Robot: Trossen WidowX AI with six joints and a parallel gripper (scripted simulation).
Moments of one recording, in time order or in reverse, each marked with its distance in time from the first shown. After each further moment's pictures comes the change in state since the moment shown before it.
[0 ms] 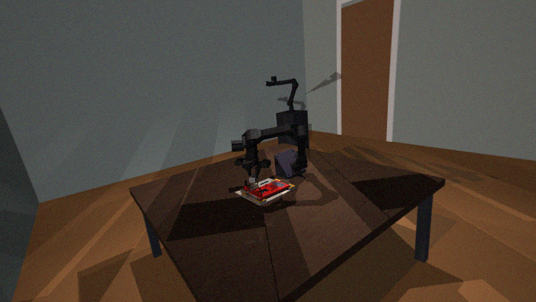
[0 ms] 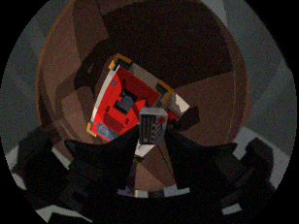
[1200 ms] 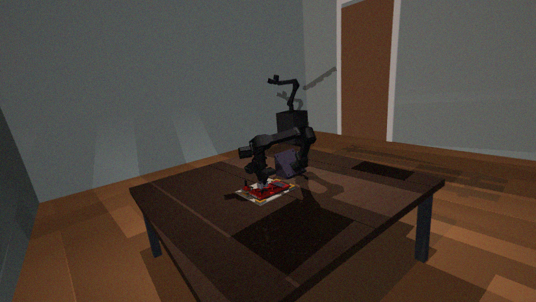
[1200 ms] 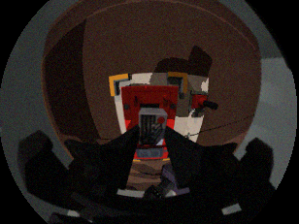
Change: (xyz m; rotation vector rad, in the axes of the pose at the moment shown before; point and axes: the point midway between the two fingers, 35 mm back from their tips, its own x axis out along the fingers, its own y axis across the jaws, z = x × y) arm 0.021 0.054 0.021 0.650 0.007 0.047
